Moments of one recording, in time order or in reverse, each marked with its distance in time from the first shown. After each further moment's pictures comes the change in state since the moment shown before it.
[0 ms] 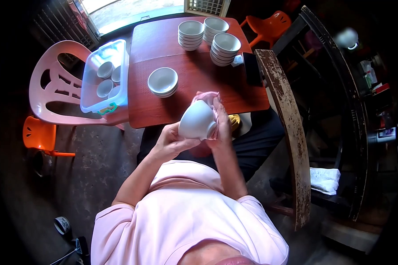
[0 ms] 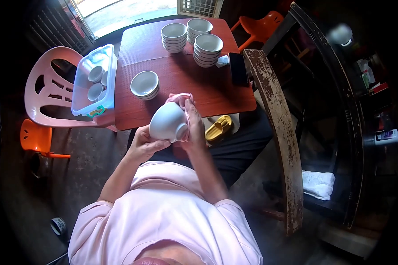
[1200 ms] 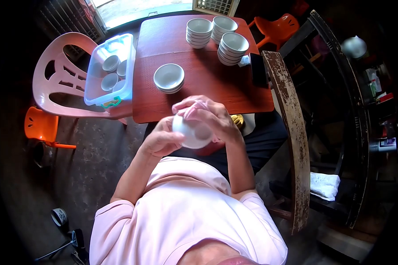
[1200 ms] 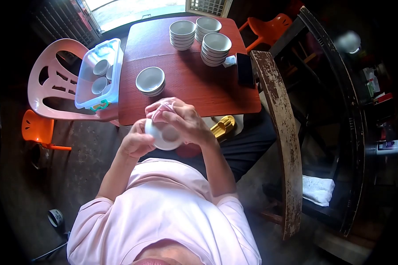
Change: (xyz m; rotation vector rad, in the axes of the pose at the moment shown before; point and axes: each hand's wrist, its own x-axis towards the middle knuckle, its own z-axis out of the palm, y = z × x) left_hand -0.006 0.012 -0.022 -0.583 -0.070 -0.175; right_hand 0.013 -0.027 0.013 -0.928 -0.668 -0.235
